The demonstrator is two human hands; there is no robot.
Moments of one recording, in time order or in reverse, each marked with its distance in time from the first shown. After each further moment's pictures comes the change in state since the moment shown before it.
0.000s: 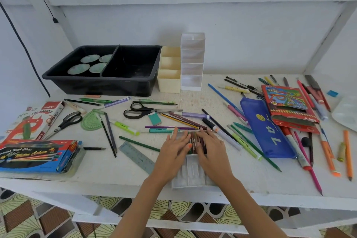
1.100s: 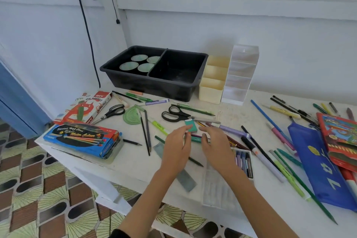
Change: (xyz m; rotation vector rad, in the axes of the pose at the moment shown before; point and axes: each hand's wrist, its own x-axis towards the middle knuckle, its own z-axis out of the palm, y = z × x) left_hand 0.003 -0.022 -0.055 -0.033 0.465 -0.215; right_hand 0.063 -0.079 0.028 0.034 -0.156 -0.086
